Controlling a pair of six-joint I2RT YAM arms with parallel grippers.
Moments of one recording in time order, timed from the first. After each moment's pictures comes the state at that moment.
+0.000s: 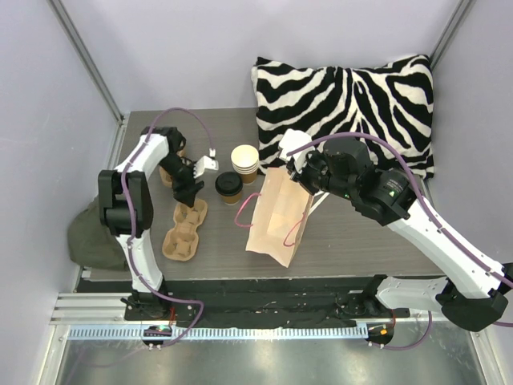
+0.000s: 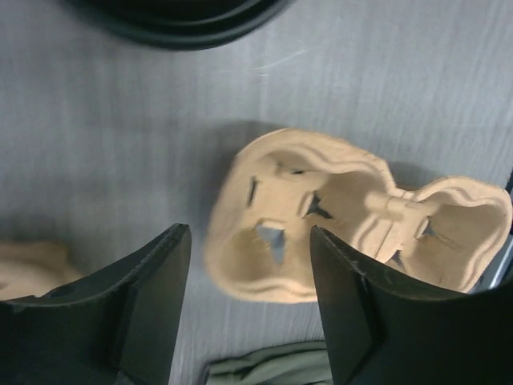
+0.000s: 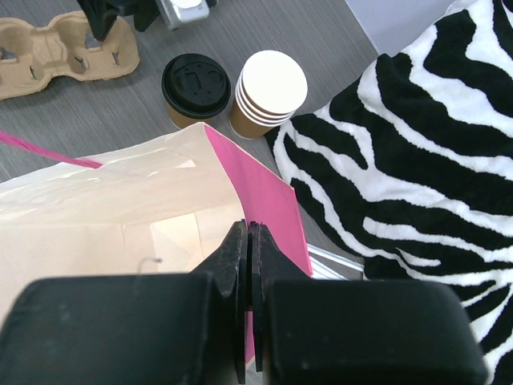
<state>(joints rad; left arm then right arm) -0.06 1.98 1.61 -1.30 0.51 1.33 0.83 1.16 1.45 -0.71 0.04 -0.37</state>
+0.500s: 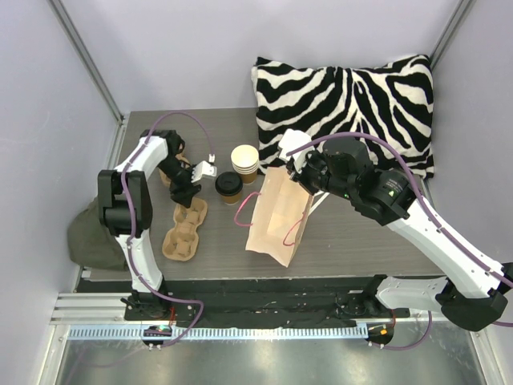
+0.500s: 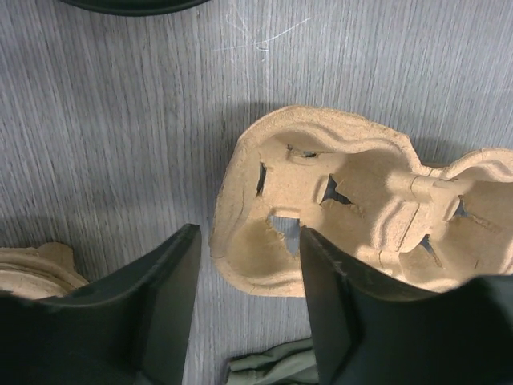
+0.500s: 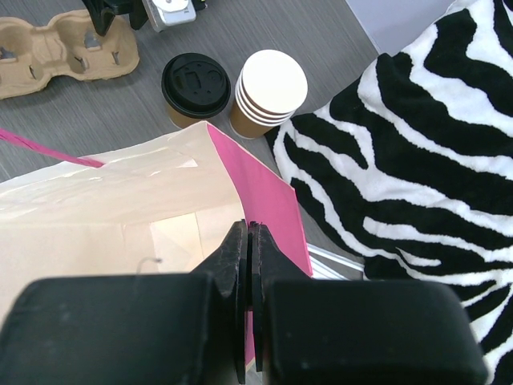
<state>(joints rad) -0.07 1.98 1.55 -1.28 0.47 1.44 0.83 1.17 1.45 -0.71 0.04 -0.37</state>
